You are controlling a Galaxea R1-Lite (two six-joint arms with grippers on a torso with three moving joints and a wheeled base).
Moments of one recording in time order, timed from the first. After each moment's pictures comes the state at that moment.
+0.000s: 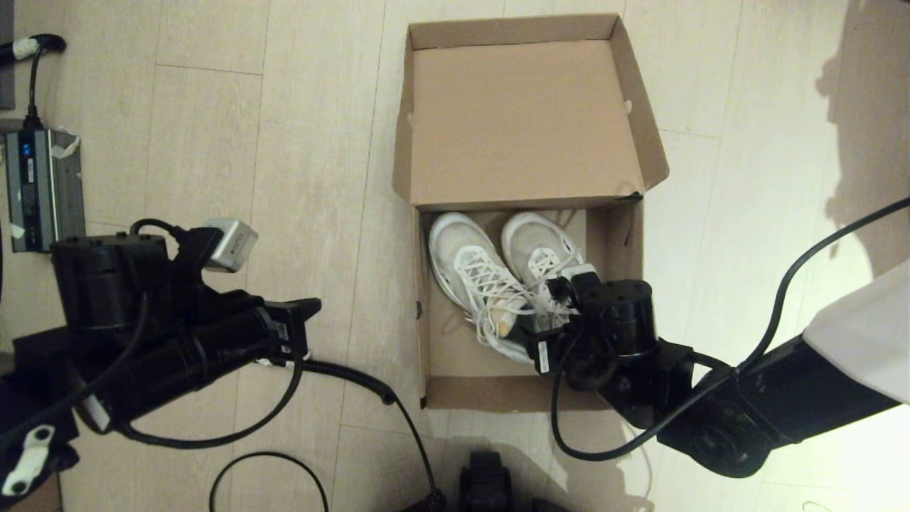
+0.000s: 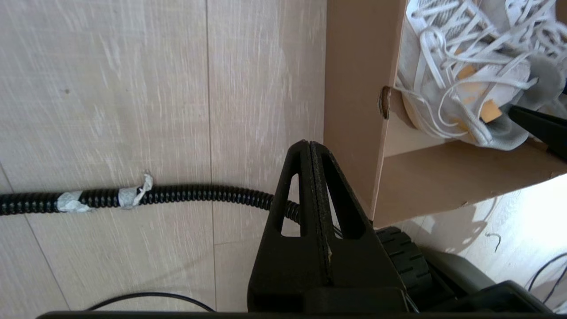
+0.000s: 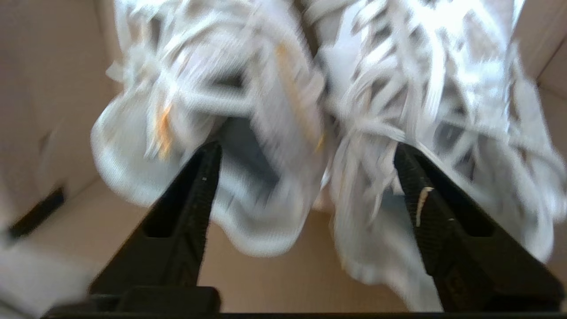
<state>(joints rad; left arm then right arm) -0.32 1.50 -0.64 -0.60 -0.01 -0.04 0.65 2.00 -0.84 -0.82 -0.39 0.09</state>
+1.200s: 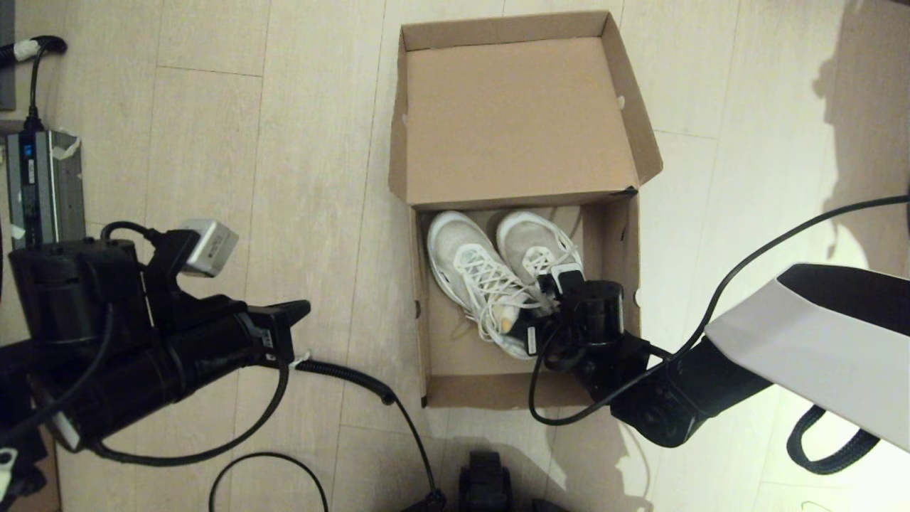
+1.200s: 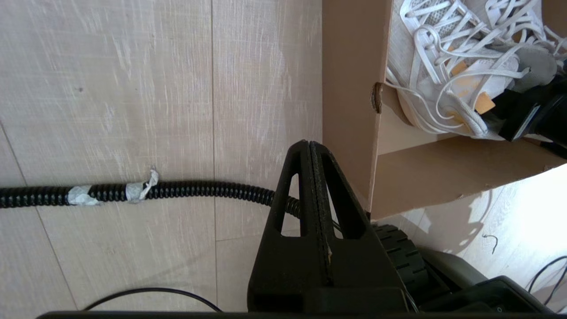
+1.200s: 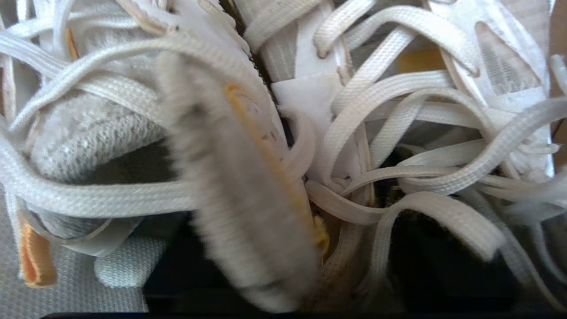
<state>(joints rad) -0.31 1.44 -0.60 -0.61 0.00 -0.04 0.58 2.20 -0.98 -0.92 -0.39 0.08</state>
